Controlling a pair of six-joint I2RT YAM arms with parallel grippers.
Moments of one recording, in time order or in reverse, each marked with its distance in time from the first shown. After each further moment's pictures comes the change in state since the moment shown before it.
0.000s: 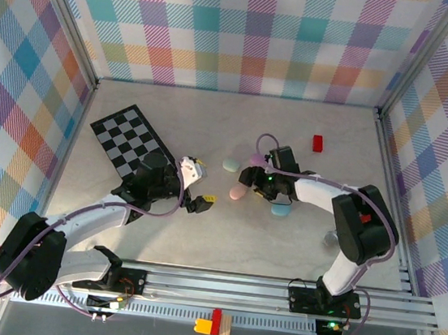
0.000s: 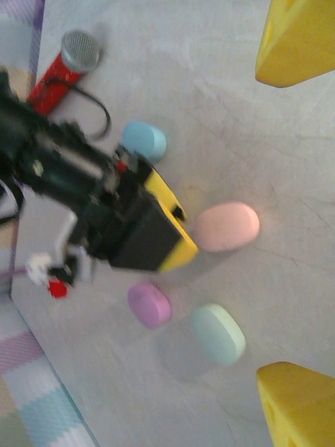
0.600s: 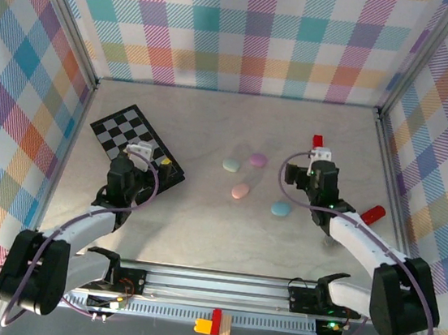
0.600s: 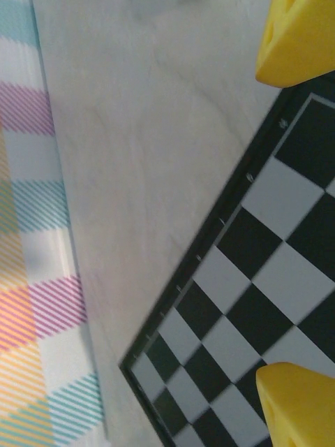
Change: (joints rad) left arm 0.306 -0.063 -0.209 0.245 -0.578 -0.212; right arm -0.173 -0.497 -0.368 0.293 0.644 -0.661
